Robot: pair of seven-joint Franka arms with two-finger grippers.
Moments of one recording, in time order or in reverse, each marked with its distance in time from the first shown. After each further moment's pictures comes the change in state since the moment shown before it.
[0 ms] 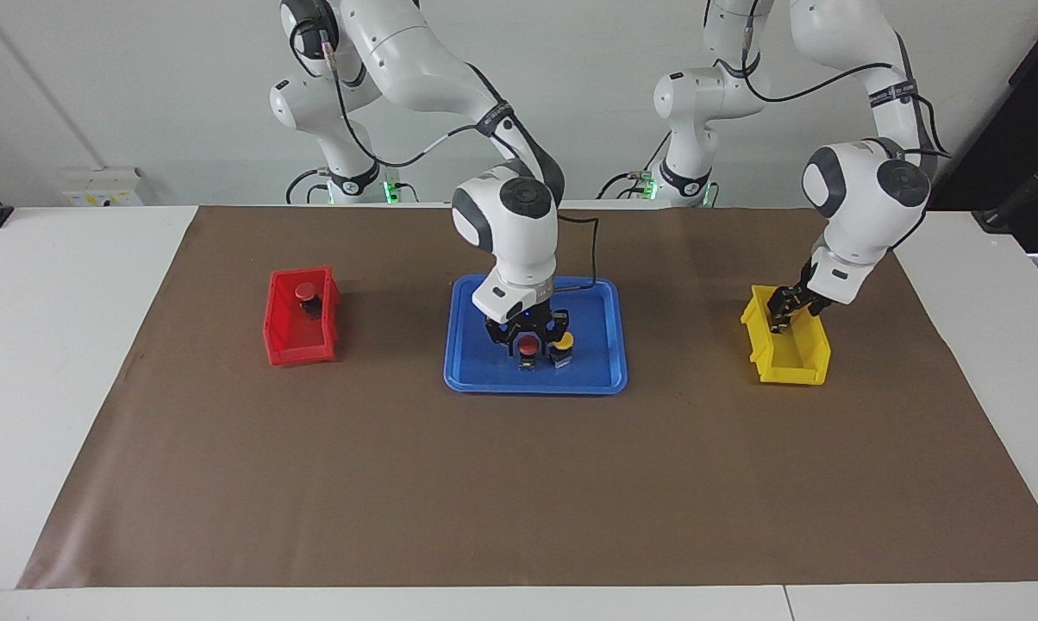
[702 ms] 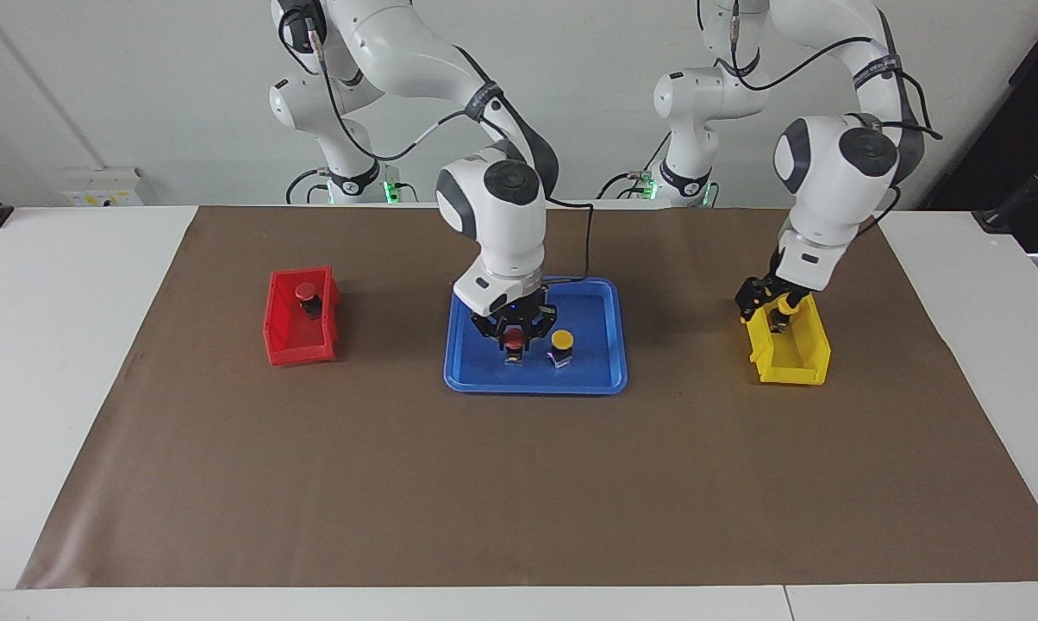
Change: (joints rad) left arm -0.018 -0.030 -0.242 0.137 -0.004 -0.108 -0.355; right arm -0.108 -0.091 -0.008 0.093 0.008 -0.223 -0.100
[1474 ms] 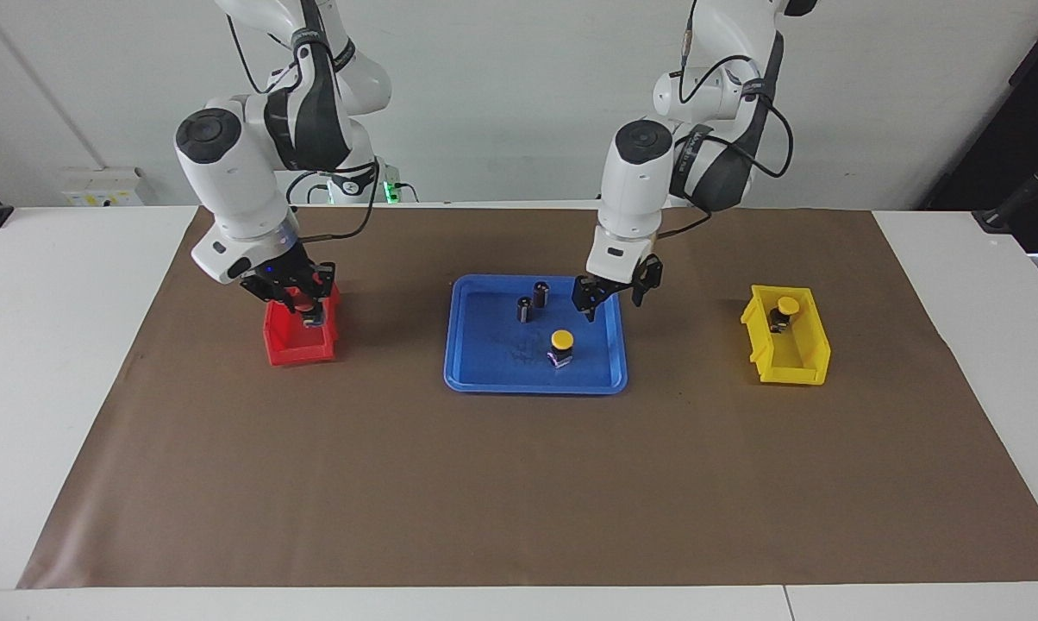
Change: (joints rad) left arm -0.043 0.247 -0.393 0.212 0.165 0.001 -0.537; right arm -0.475 -0.391 -0.005 -0.451 0.002 -0.023 -0.622
